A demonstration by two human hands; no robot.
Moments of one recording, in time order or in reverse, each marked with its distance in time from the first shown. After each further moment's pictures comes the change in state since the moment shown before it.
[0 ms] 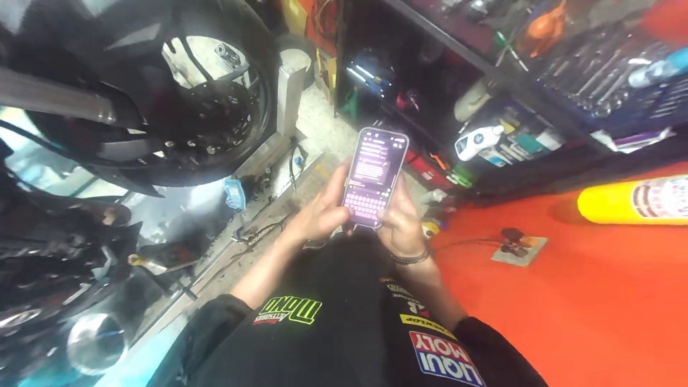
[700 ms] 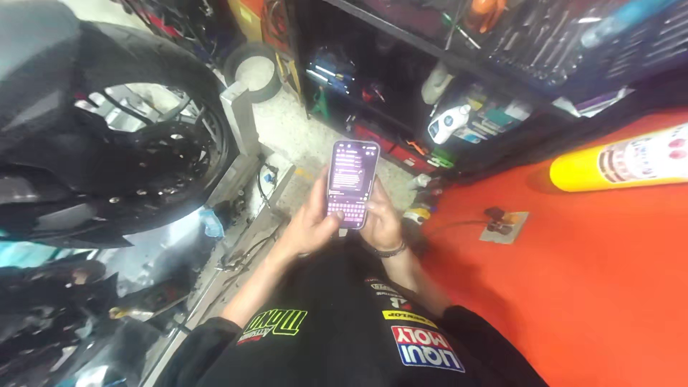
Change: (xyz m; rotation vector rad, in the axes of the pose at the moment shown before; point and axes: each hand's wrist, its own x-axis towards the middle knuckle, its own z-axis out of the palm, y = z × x) left_hand 0.071 -0.030 0.025 0.203 0.040 -0.078; right_hand 0.015 -0.006 -0.081 0.072 0.056 -0.120
